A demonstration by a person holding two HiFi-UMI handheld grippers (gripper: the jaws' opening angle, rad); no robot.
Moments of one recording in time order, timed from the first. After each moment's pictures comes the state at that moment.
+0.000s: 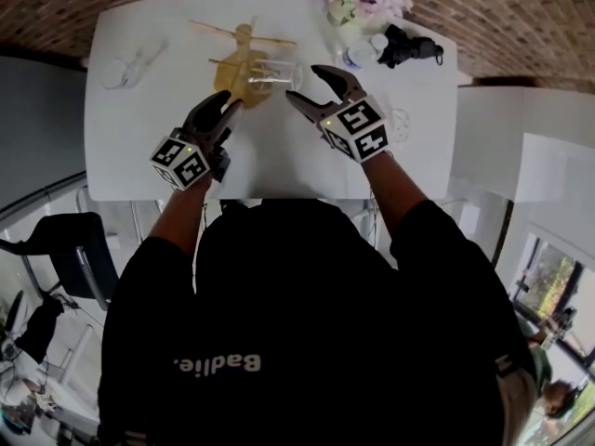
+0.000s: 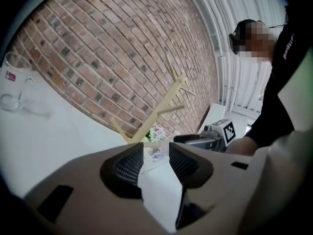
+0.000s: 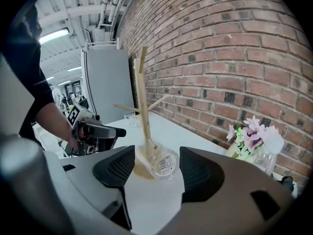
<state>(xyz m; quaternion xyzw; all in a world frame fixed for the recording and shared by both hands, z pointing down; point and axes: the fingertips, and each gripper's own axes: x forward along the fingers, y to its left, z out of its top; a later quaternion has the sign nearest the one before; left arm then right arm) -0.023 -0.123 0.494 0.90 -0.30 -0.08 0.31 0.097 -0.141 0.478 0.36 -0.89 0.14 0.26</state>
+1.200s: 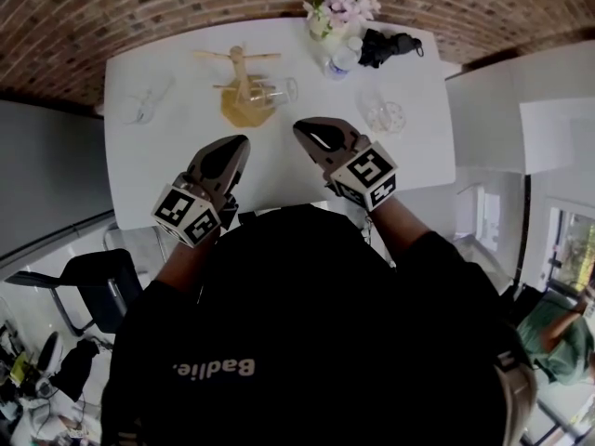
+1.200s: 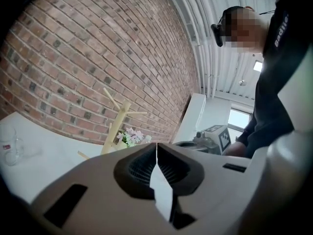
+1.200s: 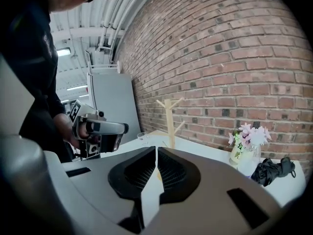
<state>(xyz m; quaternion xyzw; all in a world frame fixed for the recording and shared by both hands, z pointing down) -0.016 -0.048 0.363 0.94 -0.24 -0.01 0.23 0.069 -0.051 0.394 0.39 -0.90 0.14 0.14</state>
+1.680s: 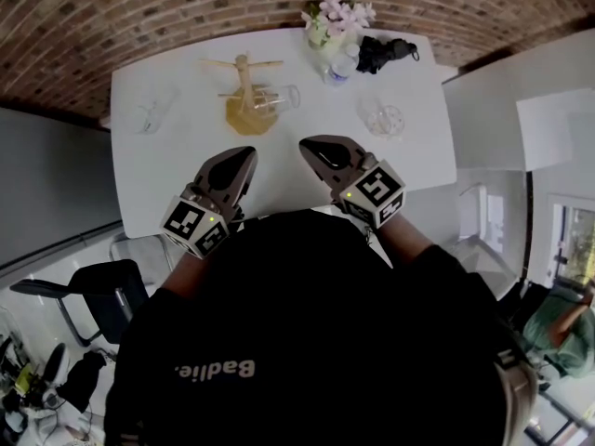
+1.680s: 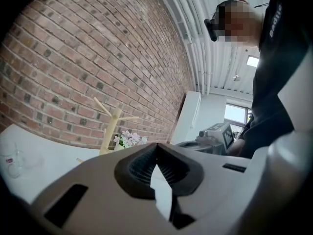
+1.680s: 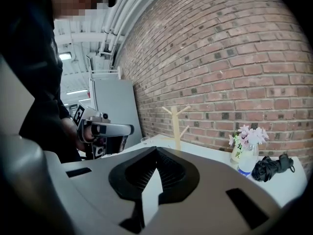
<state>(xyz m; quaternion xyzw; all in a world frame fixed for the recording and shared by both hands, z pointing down) -0.018 -0.031 0.344 0.96 -0.22 0.00 0.19 0.060 -0.022 0.372 0.40 -0.90 0.14 0.11</state>
